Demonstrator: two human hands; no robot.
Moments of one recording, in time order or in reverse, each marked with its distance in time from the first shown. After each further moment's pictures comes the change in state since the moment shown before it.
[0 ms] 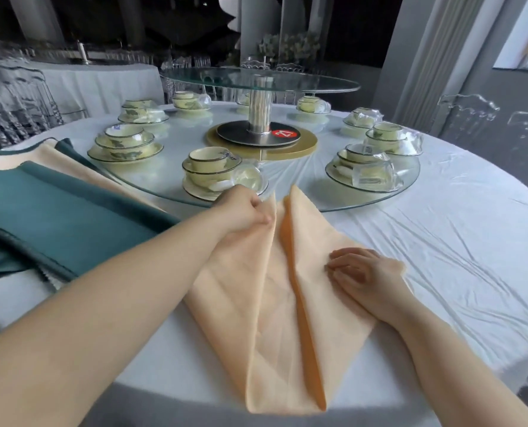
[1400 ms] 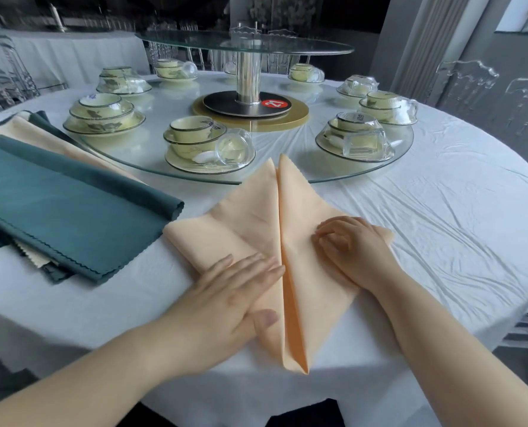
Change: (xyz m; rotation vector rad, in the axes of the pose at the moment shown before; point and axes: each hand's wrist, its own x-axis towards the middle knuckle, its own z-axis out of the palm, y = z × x) left_hand -0.147 -0.016 0.039 0.453 -0.172 0.558; right_hand -0.001 -0.001 0.004 -0.084 0.015 0.022
